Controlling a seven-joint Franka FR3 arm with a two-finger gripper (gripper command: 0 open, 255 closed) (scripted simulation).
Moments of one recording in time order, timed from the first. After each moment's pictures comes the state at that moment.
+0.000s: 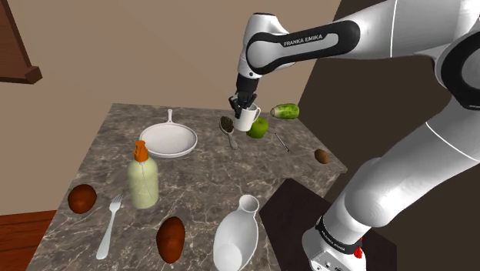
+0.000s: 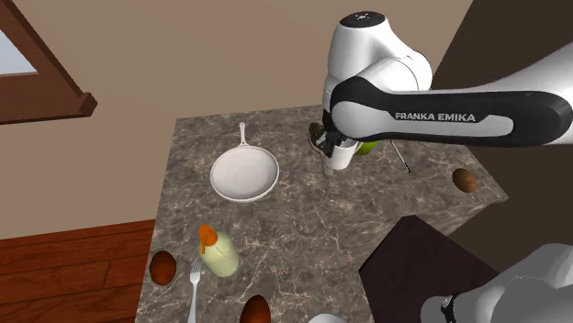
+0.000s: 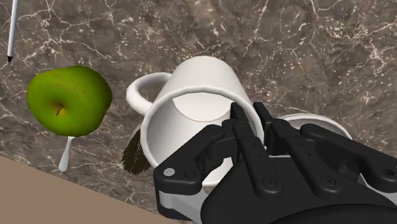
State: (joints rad) arm -0.12 -0.23 0.08 -2.24 -0.04 2.05 0.09
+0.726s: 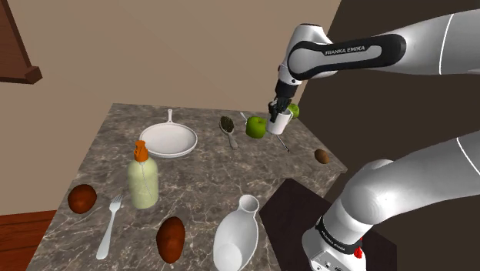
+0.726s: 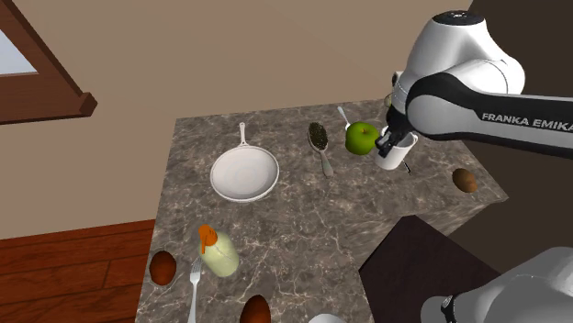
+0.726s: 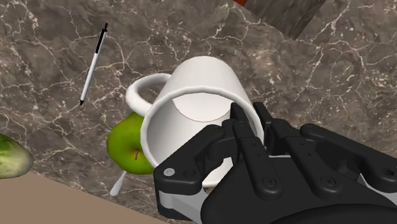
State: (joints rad) arm -0.22 -0.51 -0.08 -2.48 -0.09 2.03 -0.14
